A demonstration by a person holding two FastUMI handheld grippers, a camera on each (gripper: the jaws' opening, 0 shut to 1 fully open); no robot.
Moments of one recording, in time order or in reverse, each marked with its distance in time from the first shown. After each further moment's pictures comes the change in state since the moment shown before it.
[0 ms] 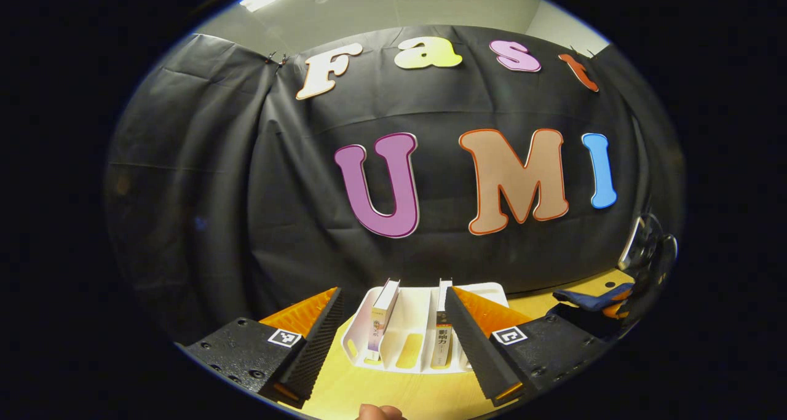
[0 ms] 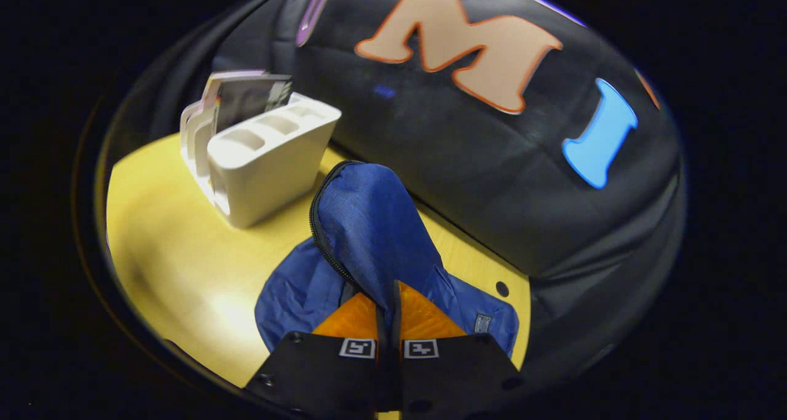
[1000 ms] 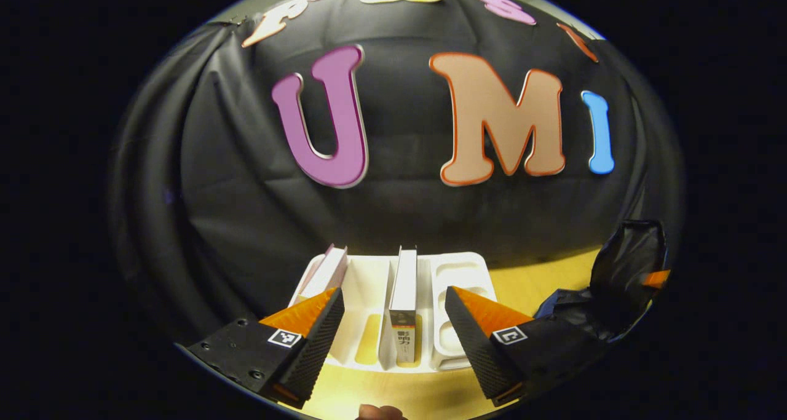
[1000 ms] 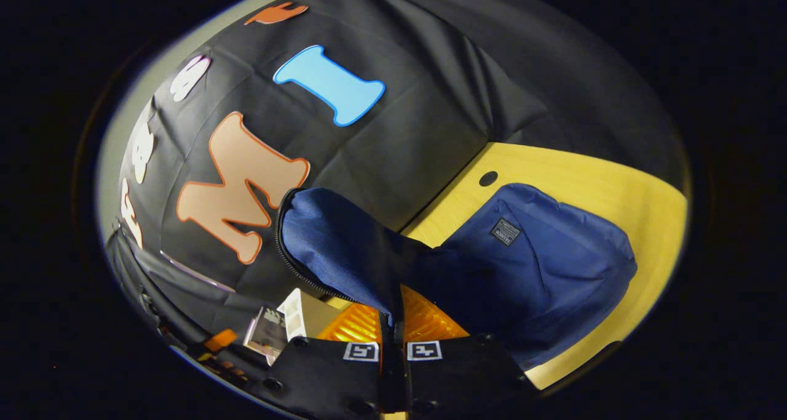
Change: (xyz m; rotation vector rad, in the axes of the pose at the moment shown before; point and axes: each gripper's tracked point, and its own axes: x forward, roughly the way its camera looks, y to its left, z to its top) left arm 0.116 -0.069 -0.094 -0.002 0.377 -0.144; right arm -0.028 -0.062 -0.023 1.335 -0.183 0.002
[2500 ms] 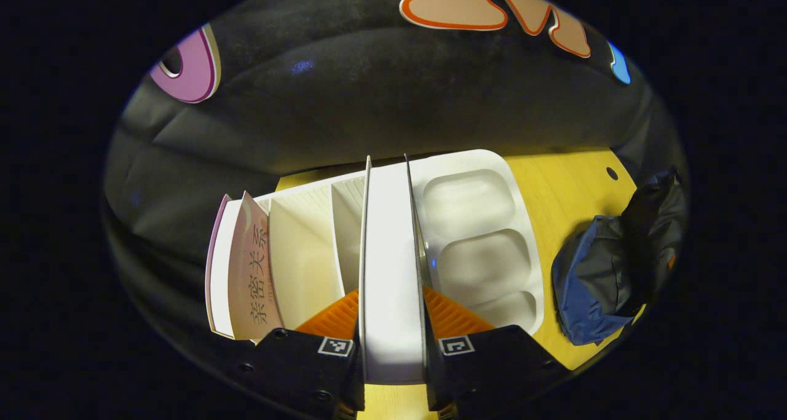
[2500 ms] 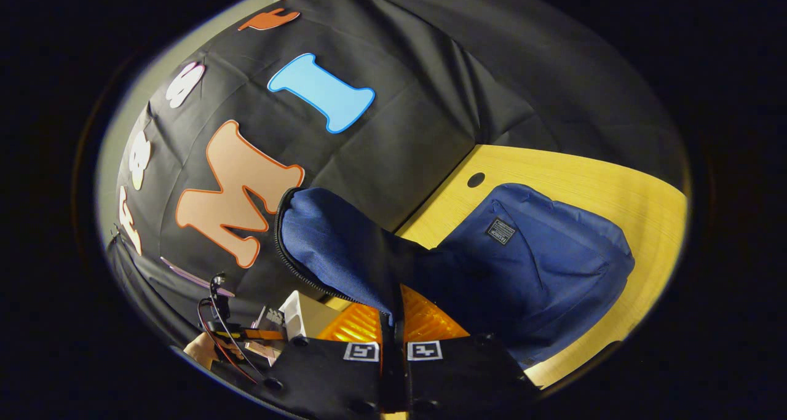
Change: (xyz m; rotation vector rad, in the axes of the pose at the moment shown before) left arm 0.060 -0.031 -0.039 0.200 0.588 -0.130; right arm 0.001 -0.006 0.002 0.005 -0.004 -0.013
